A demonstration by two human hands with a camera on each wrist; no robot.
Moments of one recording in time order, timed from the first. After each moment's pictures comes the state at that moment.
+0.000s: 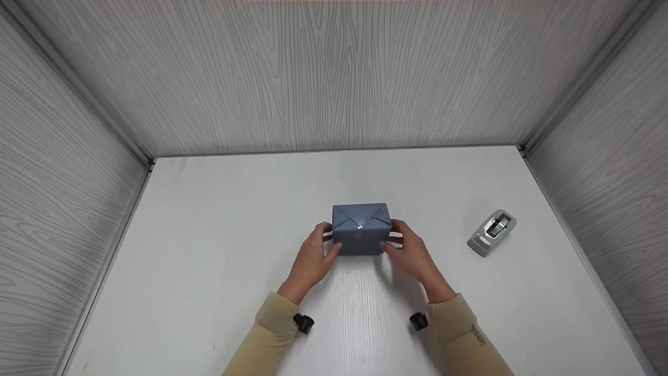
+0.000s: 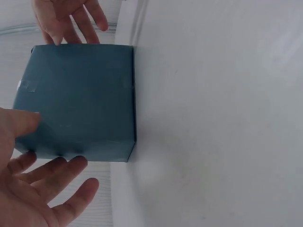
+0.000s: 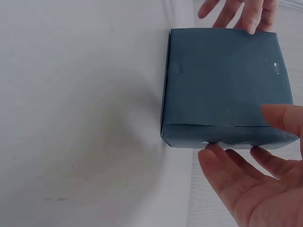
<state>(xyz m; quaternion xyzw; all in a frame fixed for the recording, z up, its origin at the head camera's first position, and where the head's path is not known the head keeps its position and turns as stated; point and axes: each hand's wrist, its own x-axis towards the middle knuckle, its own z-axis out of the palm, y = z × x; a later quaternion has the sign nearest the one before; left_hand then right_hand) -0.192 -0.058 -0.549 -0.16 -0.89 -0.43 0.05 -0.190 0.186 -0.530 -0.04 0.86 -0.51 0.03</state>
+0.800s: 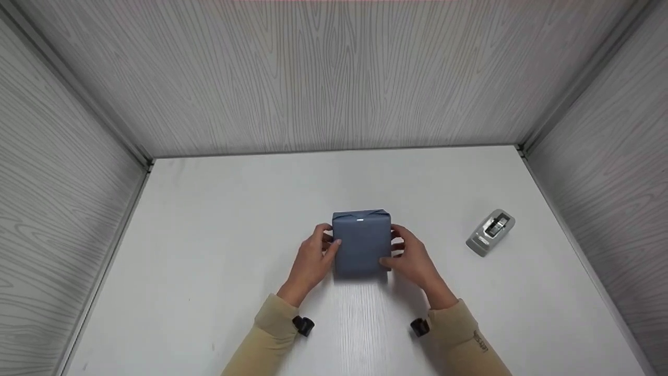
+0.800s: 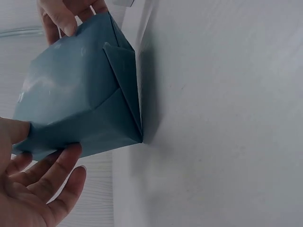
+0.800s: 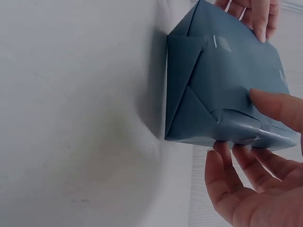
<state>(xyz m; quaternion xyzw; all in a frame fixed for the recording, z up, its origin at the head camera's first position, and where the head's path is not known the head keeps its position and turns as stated) -0.191 -0.056 -0.546 -0.15 -0.88 -0.45 0.06 -0.180 0.188 -0.530 -0.03 0.85 -0.53 0.04</state>
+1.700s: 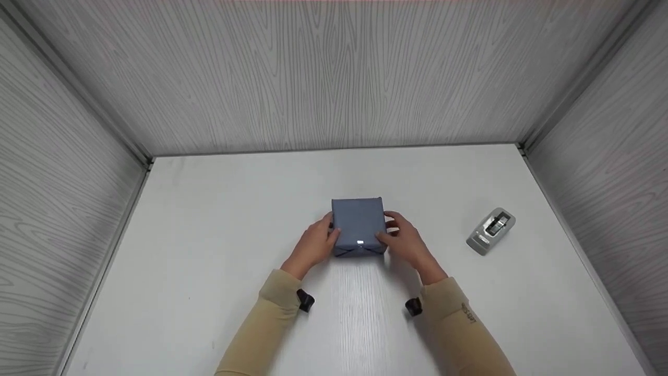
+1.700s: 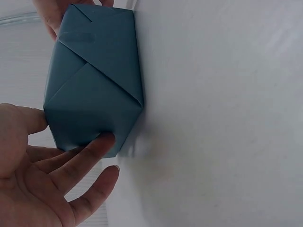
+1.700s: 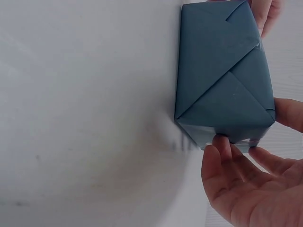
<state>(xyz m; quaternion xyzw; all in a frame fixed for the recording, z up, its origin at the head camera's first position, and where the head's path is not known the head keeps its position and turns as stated) -0.232 -0.053 -0.545 -0.13 -0.93 -0.34 -0.08 -0.220 0.184 -0.537 0.01 0.86 -0.49 0.10</state>
